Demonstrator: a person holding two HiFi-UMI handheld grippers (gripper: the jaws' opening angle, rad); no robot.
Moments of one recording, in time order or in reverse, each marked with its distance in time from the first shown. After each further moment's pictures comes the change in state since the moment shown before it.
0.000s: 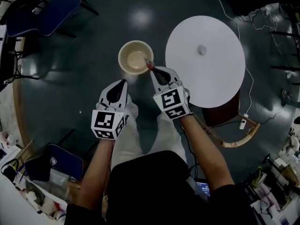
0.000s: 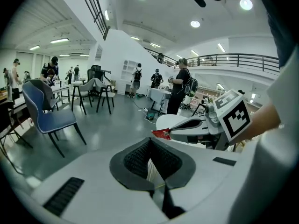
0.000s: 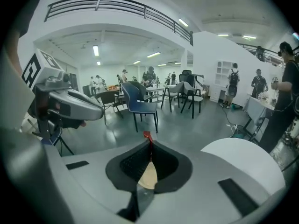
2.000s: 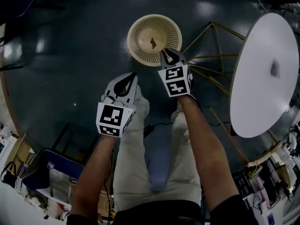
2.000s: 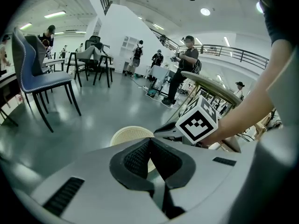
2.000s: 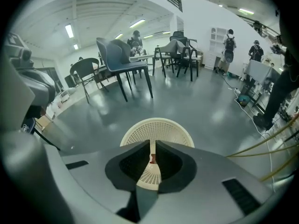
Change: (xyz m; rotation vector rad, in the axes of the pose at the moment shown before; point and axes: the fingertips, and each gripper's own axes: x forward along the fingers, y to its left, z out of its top) left arm 0.173 0.182 -0.262 -0.052 0.206 -0.090; right arm 0.352 0.005 -0.255 0.147 0.307 -0.059
